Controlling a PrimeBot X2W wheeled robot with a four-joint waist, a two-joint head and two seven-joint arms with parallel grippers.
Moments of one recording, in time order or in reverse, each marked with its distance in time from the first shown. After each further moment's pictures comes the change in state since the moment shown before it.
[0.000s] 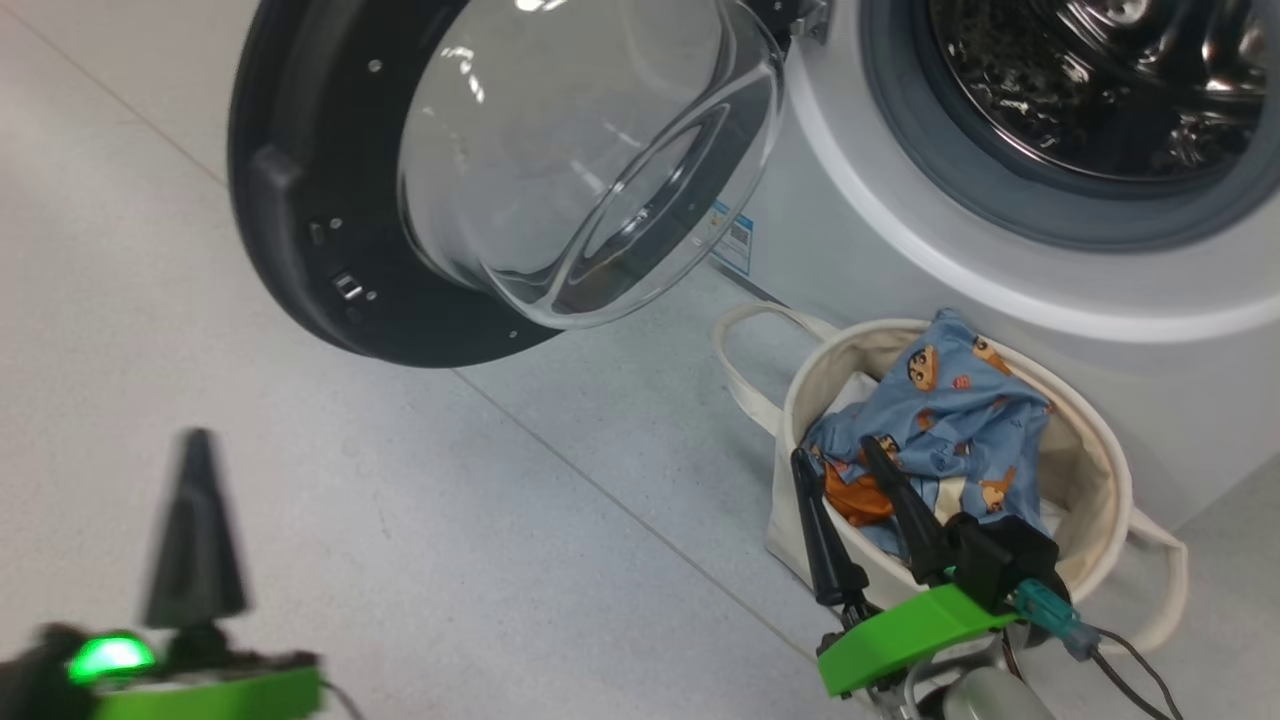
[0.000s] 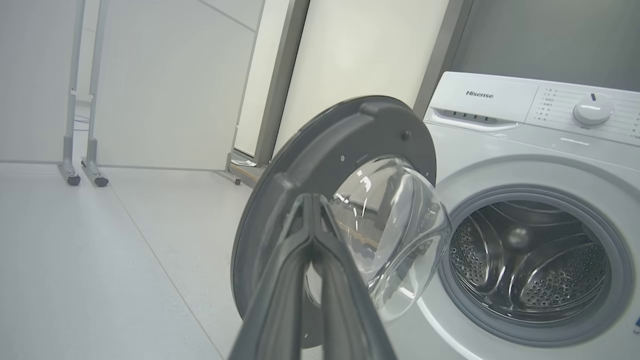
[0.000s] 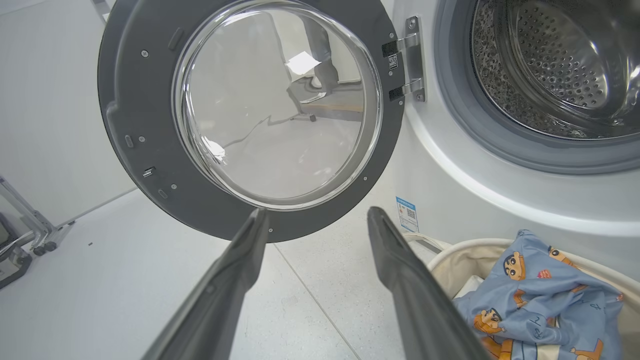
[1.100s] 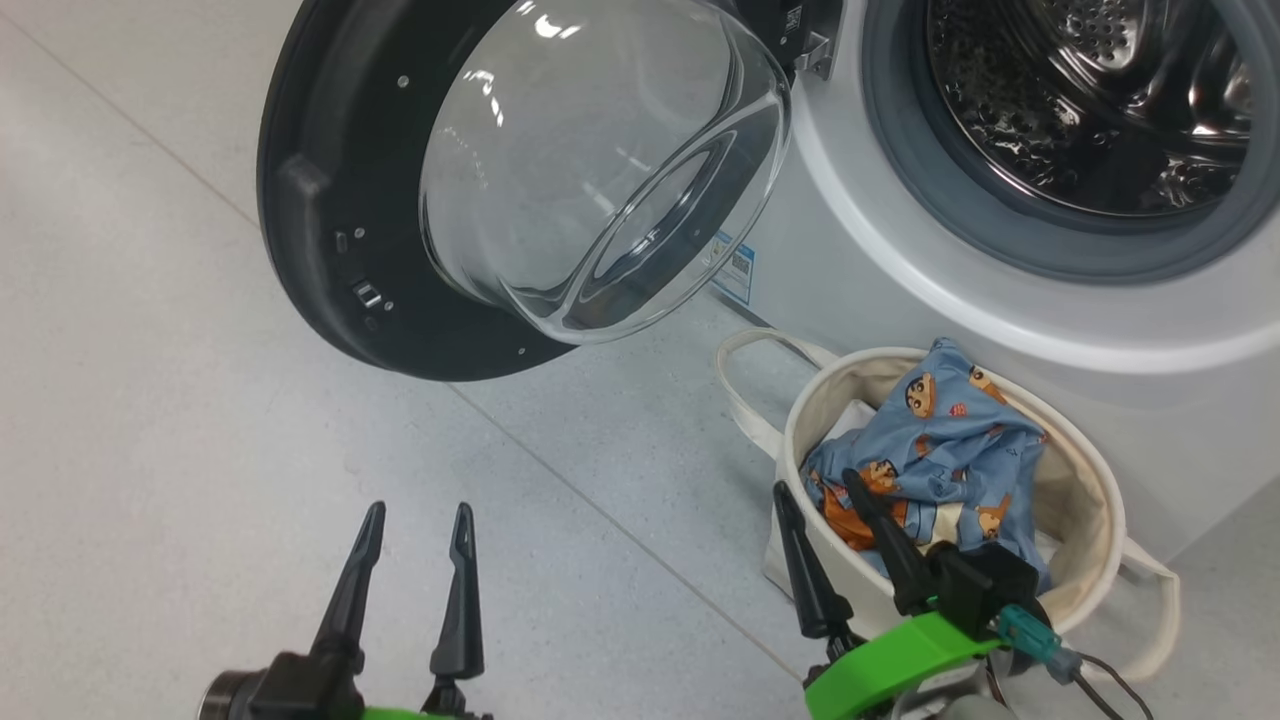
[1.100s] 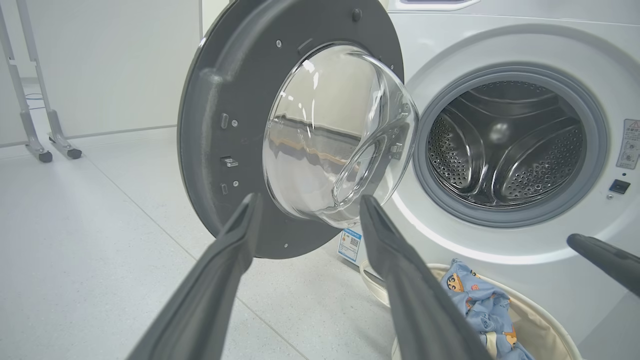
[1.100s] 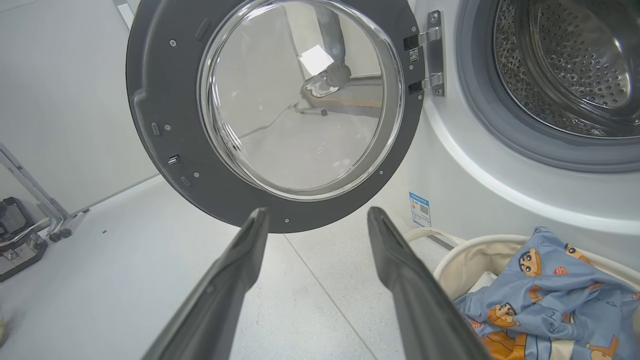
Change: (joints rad) left arm 0.000 0.002 -0.246 0.185 0.177 0.125 0.000; right arm 0.034 0.001 0.033 0.003 0.018 0.000 0.000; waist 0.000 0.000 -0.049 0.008
